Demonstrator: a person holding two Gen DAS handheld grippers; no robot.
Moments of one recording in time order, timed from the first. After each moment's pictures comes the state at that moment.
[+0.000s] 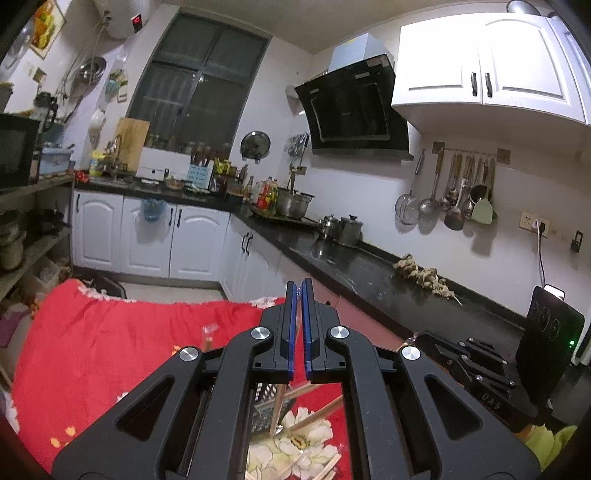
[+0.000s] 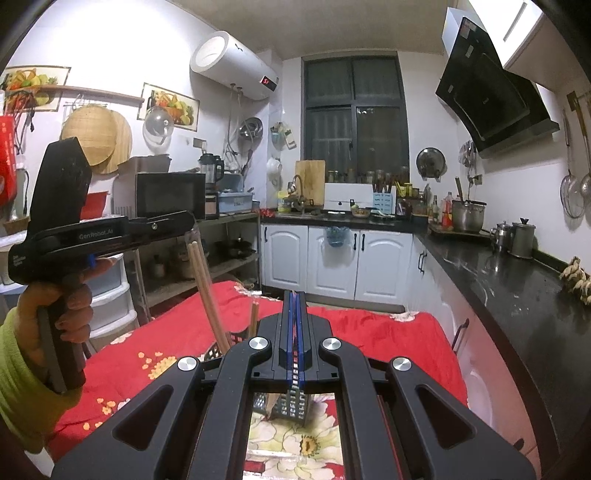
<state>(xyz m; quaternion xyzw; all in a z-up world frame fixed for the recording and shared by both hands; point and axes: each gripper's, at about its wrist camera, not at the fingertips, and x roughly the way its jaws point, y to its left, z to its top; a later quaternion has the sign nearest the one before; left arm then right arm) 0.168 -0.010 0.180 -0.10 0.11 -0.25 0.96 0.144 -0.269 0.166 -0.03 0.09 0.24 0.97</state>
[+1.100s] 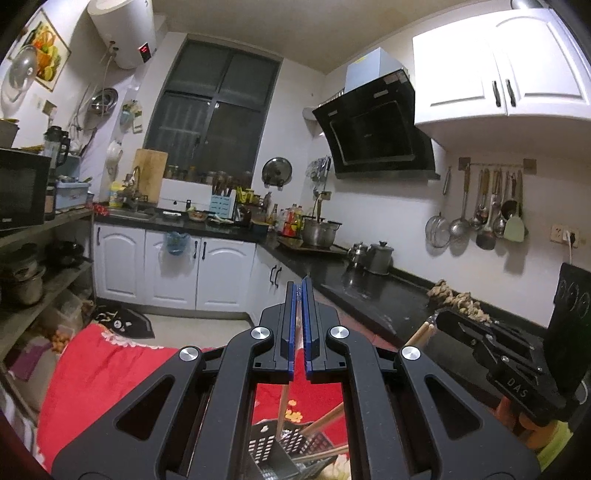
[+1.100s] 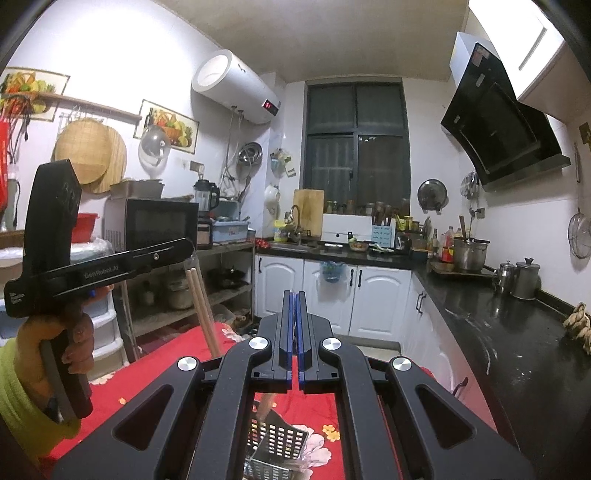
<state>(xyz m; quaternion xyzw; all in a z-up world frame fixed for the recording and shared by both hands) 0.222 -0.004 0.218 -0.08 0.07 -0.19 0.98 0.210 -0.245 0.219 -0.05 0.05 0.23 0.97</state>
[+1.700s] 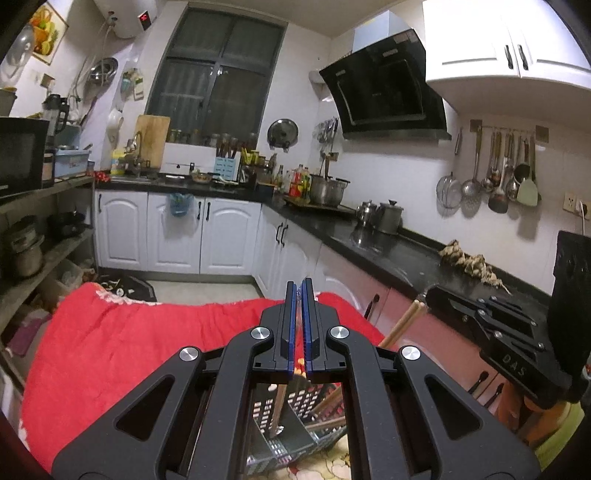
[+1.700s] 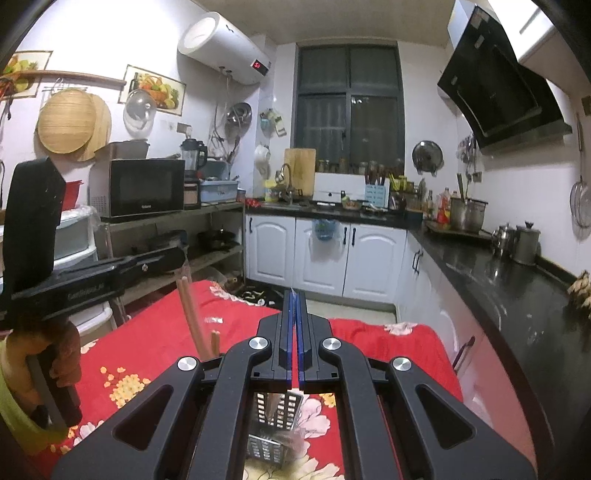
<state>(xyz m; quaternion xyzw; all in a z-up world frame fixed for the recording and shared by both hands) 0.245 -0.010 0.146 -0.07 0.14 -0.19 0.97 0.246 -0.232 0.162 -0.05 0.12 0.21 0.97</state>
